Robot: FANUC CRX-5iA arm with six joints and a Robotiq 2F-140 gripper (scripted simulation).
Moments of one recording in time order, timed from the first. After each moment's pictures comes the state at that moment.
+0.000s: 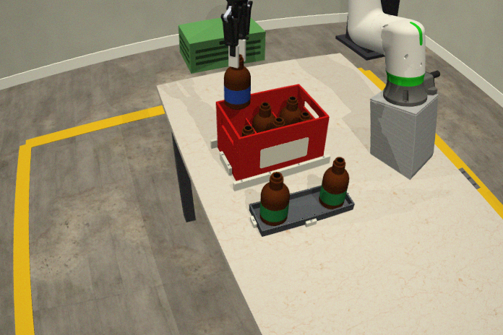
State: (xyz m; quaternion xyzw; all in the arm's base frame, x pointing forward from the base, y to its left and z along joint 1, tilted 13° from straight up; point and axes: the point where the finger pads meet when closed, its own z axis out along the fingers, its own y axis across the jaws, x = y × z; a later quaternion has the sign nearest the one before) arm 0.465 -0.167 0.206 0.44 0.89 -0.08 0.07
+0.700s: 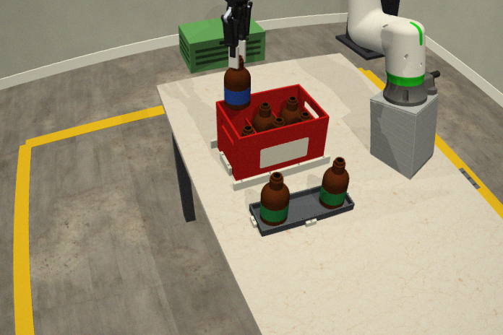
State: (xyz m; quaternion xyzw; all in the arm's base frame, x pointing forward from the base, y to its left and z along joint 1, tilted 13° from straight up) arm 0.465 -0.167 0.204 0.44 0.89 -0.08 0.07
